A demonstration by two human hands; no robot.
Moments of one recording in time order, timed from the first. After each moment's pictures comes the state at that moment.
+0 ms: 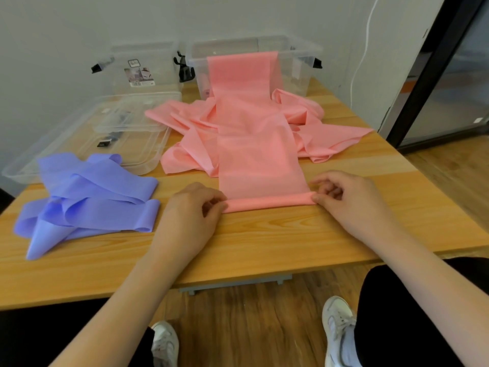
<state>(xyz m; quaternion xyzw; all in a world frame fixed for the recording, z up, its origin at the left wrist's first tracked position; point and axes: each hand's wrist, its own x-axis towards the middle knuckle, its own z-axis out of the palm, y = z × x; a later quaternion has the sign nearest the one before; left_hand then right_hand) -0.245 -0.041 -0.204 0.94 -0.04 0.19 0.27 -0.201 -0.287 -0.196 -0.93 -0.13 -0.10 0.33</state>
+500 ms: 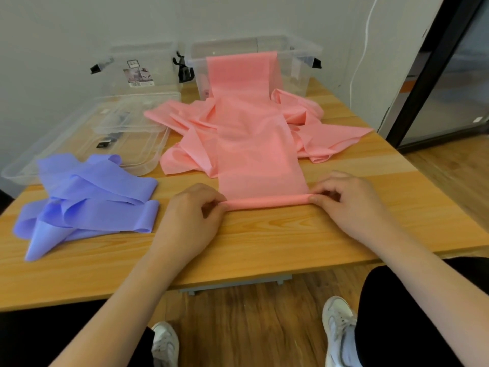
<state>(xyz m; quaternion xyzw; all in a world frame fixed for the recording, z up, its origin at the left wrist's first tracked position) -0.246 -0.042 -0.203 0.93 -0.05 0.19 0.30 -0.202 -0.285 -0.194 -0.93 -0.16 -0.09 0.32</state>
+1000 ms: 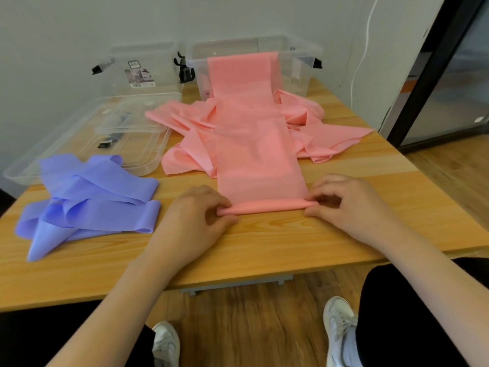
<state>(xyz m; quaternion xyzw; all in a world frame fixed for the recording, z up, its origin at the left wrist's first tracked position) -0.248 -0.037 -0.201 0.95 -0.11 0.15 0.26 -0.202 -0.290 -0.193 -0.92 -0.22 -0.05 0.31</state>
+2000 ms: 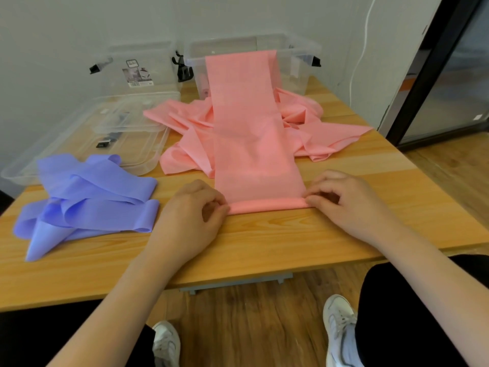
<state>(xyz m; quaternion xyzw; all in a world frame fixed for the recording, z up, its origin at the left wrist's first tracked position) -0.246 -0.035 -0.204 0.95 -0.09 0.18 0.26 -0.202 -0.289 -0.195 -0.92 -0.22 -0.06 0.31</state>
